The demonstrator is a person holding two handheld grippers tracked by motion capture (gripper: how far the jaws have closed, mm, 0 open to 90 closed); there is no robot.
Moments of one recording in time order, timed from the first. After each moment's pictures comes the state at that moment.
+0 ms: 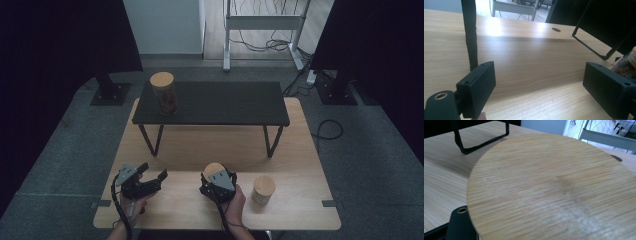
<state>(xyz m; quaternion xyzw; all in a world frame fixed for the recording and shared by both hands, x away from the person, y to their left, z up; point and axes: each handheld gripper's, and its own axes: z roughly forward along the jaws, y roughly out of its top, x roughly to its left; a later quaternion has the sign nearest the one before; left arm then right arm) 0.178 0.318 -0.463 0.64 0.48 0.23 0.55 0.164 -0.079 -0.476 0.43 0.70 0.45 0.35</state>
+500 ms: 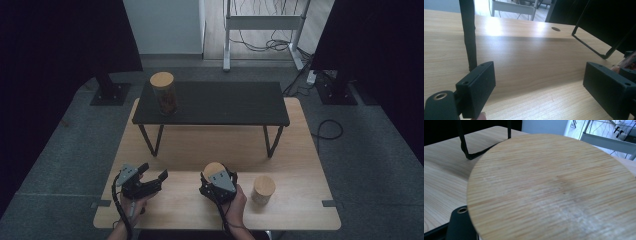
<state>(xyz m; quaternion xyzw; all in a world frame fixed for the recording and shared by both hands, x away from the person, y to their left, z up) 0.178 0.317 -0.464 0.65 0.48 0.23 0.54 0.155 -0.081 -0.465 0.43 0.70 0.45 0.35</state>
